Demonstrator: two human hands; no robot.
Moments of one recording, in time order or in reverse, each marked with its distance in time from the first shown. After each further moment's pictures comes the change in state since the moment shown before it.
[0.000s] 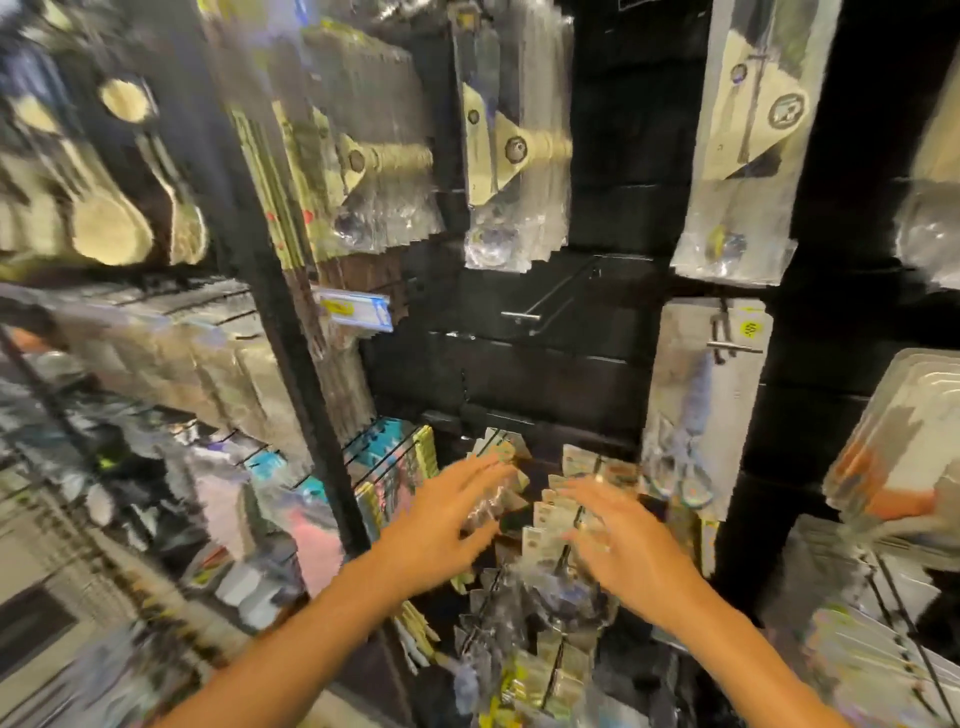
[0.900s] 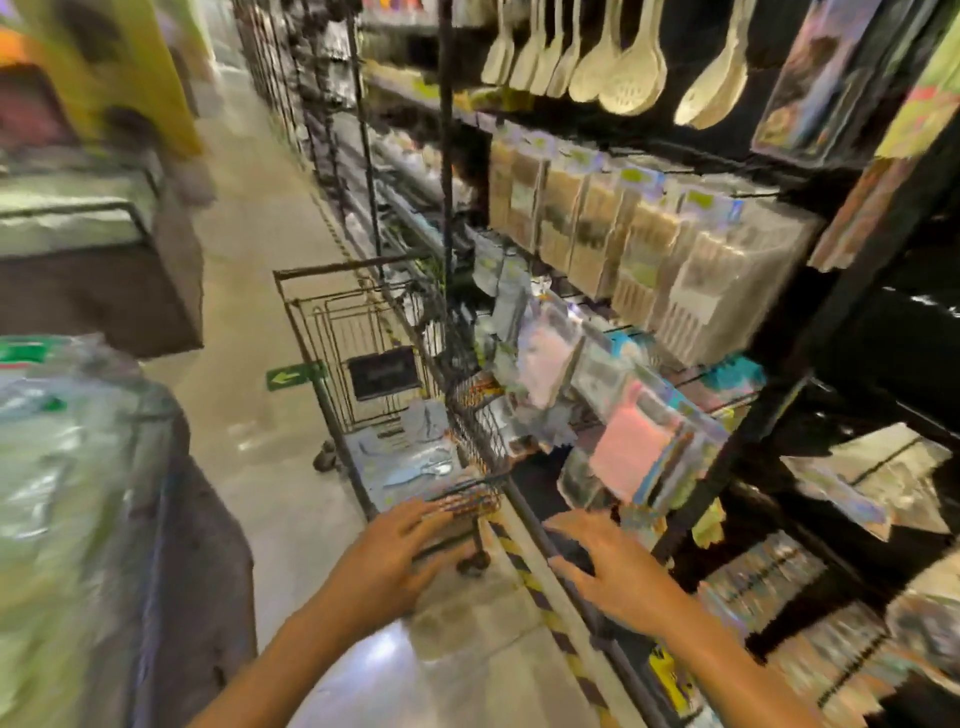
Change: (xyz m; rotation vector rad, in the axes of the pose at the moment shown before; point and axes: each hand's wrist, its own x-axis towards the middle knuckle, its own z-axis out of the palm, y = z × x) left_hand -0.547 -0.107 -0.116 0.139 0.177 -0.669; right_hand -0.047 -0.349 0.319 -0.075 -0.752 -0.435
